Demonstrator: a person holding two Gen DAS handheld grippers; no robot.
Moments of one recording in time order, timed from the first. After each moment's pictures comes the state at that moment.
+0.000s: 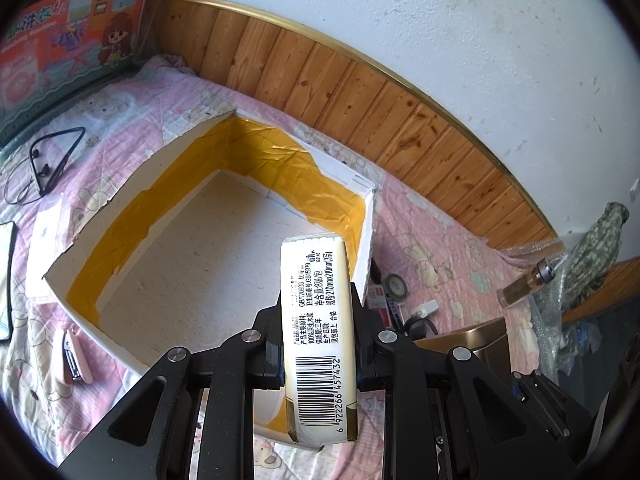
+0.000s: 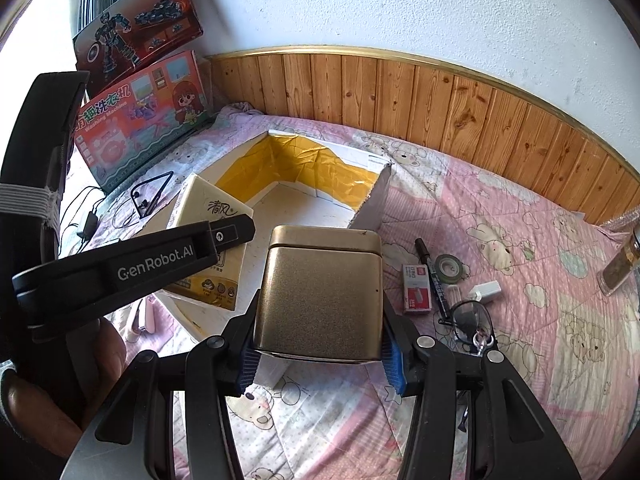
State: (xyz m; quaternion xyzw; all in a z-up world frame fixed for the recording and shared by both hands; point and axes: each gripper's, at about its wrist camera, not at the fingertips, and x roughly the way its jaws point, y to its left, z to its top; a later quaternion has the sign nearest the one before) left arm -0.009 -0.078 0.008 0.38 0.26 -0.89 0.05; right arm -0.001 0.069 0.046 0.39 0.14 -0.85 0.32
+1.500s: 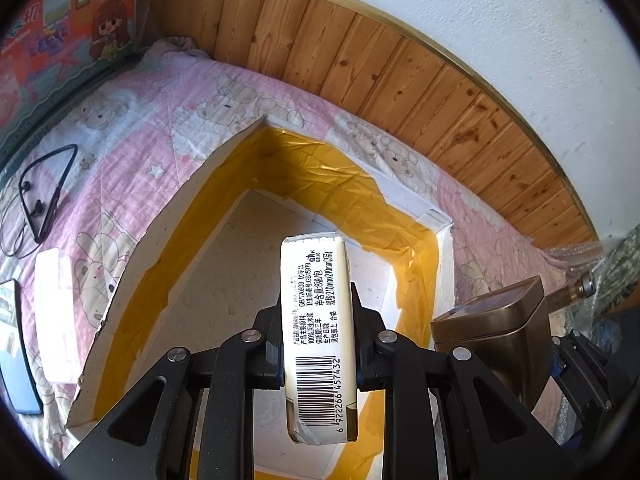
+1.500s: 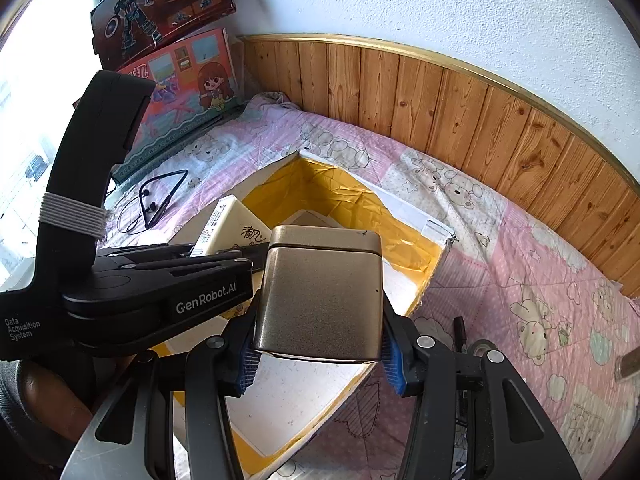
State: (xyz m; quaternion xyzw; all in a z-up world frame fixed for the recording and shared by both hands) left arm -0.105 -0.139 -0.018 0.45 0.24 -0.86 0.08; right arm -0.088 -0.021 0.046 0.40 0.19 -0.81 0.38
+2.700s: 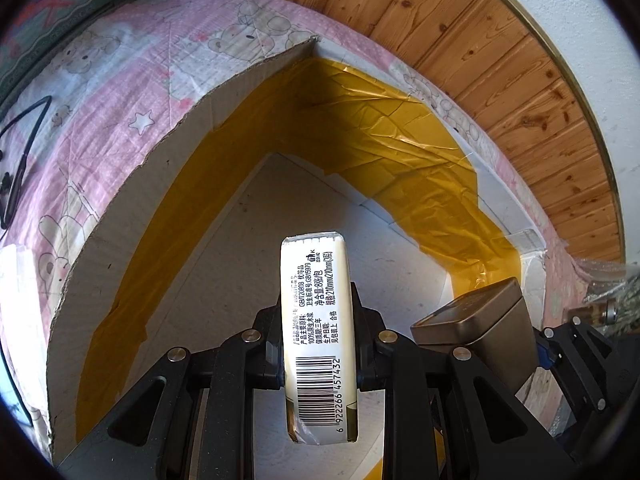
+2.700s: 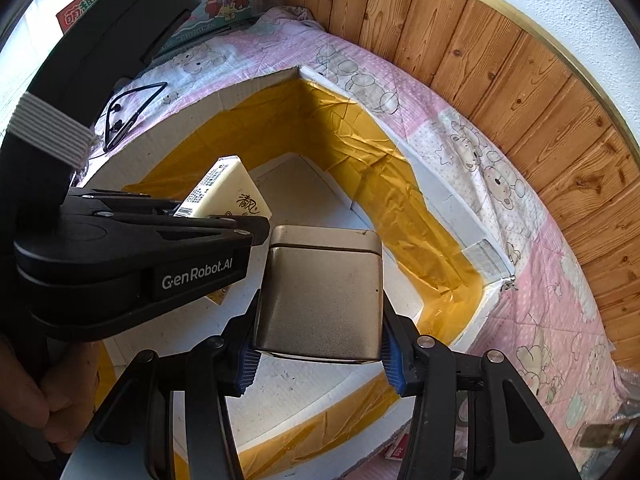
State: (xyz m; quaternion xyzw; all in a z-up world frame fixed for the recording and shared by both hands) left arm -0.170 -0.171 -0.090 0.54 0.28 -0.79 0.10; right arm -0.154 -0.083 -0.027 0.46 0.32 -0.73 0.39
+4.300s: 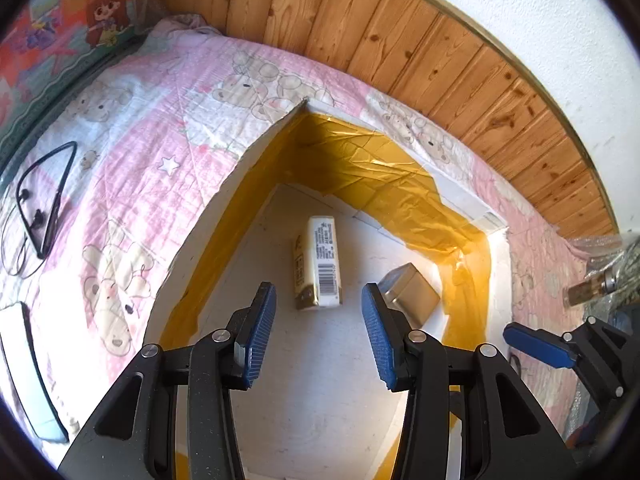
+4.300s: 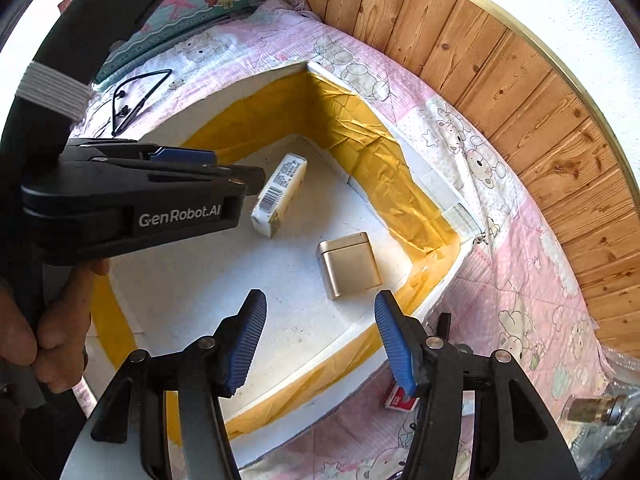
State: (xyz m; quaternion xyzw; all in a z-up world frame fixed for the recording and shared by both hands) left arm -0.122 -0.178 -0.038 0.49 0.23 -0.83 0.09; right arm -0.122 -0.056 0.009 0.47 0.34 -0.73 0.36
